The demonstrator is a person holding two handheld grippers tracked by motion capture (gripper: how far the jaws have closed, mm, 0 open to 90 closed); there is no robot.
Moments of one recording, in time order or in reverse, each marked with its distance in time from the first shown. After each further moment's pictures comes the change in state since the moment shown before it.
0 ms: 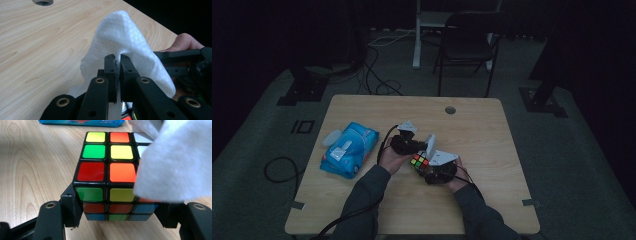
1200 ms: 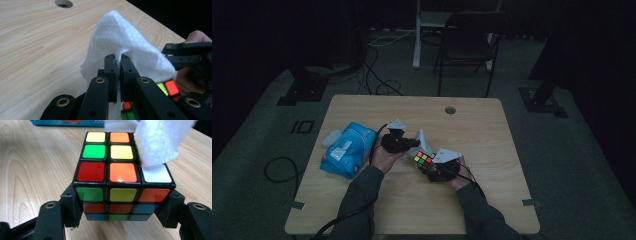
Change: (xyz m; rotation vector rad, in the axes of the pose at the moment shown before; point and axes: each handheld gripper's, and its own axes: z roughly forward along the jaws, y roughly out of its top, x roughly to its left) left arm 0.020 -0.013 -0.024 -0.049 0.071 -0.049; right arm -0.009 -0.002 -0.006 -0.004 -0.024 0.023
